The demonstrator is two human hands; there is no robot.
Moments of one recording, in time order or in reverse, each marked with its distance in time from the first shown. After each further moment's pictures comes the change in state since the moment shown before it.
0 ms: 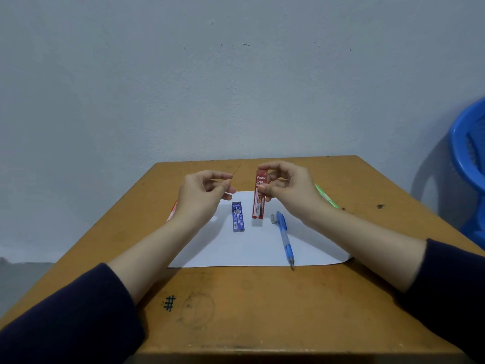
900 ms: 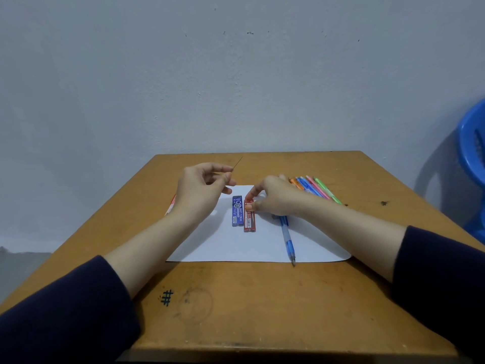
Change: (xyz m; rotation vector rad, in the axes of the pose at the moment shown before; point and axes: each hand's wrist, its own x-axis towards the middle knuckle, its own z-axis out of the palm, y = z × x) left_hand 0.000 -0.003 0.001 0.011 0.015 0.018; right_hand 0.015 -0.002 0.017 -0.897 -0.400 0.244
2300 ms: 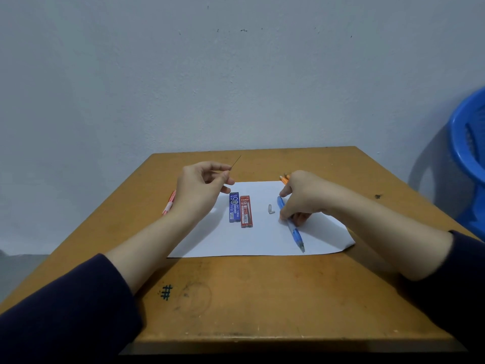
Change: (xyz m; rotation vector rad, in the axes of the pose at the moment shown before) left_hand 0.000 -0.003 0.002 0.007 -0.018 0.014; right_hand -0.044 0.013 -0.027 0.166 -0.051 0.270
